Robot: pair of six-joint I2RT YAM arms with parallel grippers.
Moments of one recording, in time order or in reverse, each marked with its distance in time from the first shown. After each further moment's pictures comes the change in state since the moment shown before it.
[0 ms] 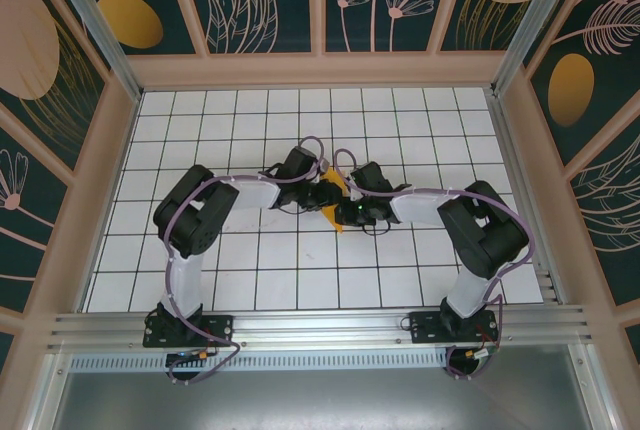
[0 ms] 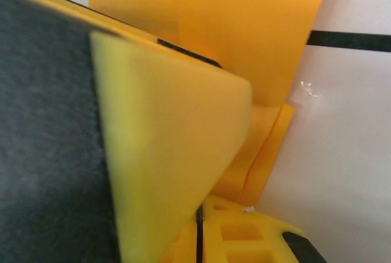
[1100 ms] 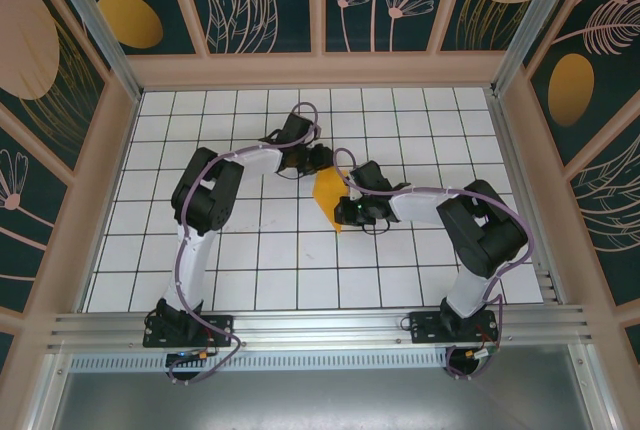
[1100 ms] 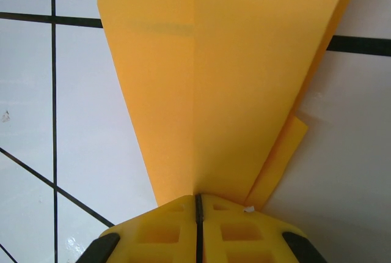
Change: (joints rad) left arm 0.140 0.228 0.429 -0.223 -0.098 0.098; right arm 0.000 0.010 0.014 -0.016 0.000 -0.004
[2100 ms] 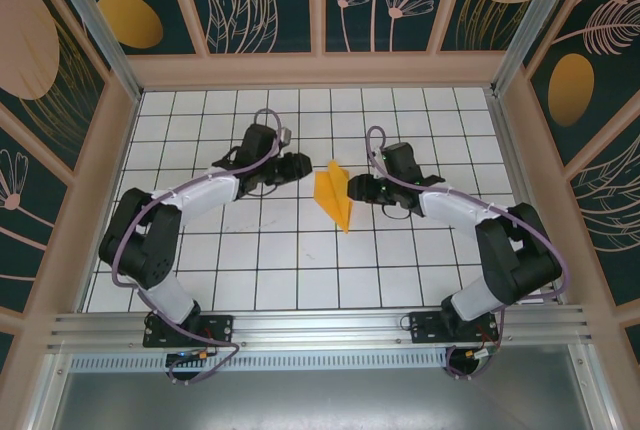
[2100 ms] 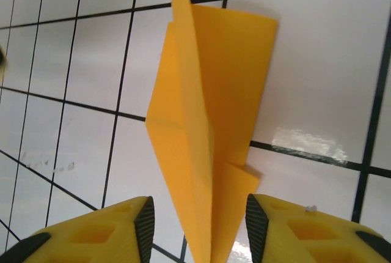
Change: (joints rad) left arm 0.011 -0.564 -0.526 0.099 -0.029 0.007; right arm -0.167 -0.228 -0.026 0.000 -0.019 -0.072
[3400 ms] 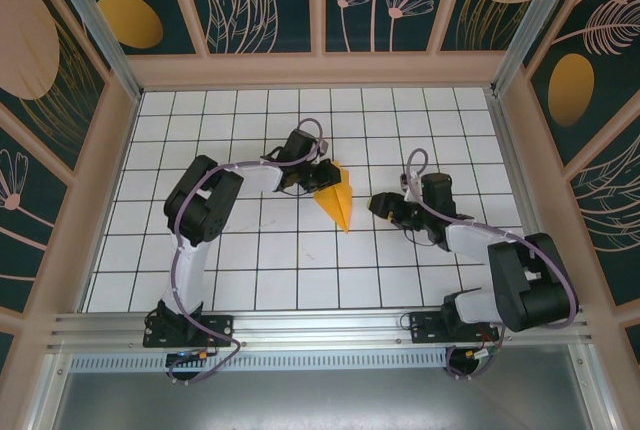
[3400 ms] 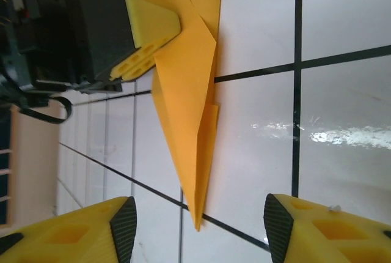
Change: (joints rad) left arm -0.084 0.437 0.286 0.092 0.119 -0.086; right arm -0.223 -0.180 -0.410 0.391 -0.311 0.214
